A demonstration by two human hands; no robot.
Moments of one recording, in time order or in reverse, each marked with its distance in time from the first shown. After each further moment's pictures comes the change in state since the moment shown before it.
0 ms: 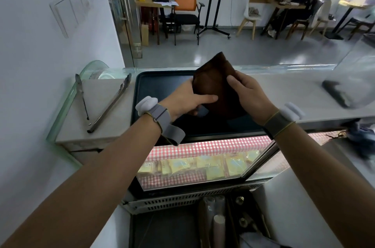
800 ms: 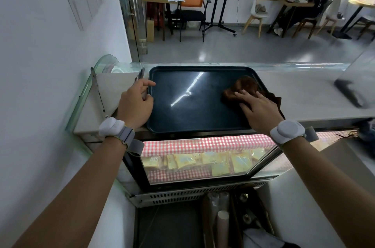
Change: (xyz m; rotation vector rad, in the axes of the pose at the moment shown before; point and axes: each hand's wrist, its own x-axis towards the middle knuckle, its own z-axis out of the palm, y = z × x) left_hand -0.061 -0.089 -0.110 0.470 0.646 0.174; right_hand -0.021 0.054 0.000 -1.055 -0.077 0.008
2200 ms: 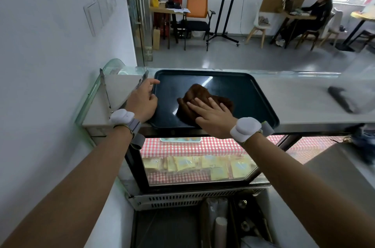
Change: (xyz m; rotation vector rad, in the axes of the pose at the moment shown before) left_hand 0.003 0.001 0.004 0.109 -0.056 0.031; right_hand -0.013 -0.106 0.003 -0.045 -0.389 -0.231
